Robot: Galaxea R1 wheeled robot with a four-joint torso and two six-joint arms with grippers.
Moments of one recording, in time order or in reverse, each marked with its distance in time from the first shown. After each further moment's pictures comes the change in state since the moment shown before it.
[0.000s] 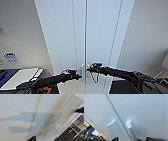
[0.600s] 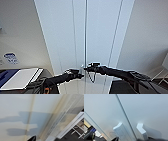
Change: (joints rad) left arm 0.000 0.127 -0.164 0.000 -0.020 0.000; right arm 0.008 0.053 -0.033 0.000 0.006 0.000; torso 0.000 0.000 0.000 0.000
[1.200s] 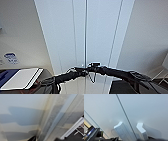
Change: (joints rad) left arm -0.028 0.174 -0.208 0.026 0.024 -0.003; right arm -0.004 -0.005 0.009 0.000 0.005 -0.001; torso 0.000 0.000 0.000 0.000
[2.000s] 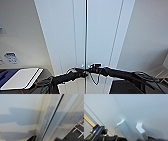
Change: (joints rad) left arm 0.011 -0.074 0.171 0.050 0.004 0.000; right arm -0.012 -0.106 0.192 -0.002 0.007 0.017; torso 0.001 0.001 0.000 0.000
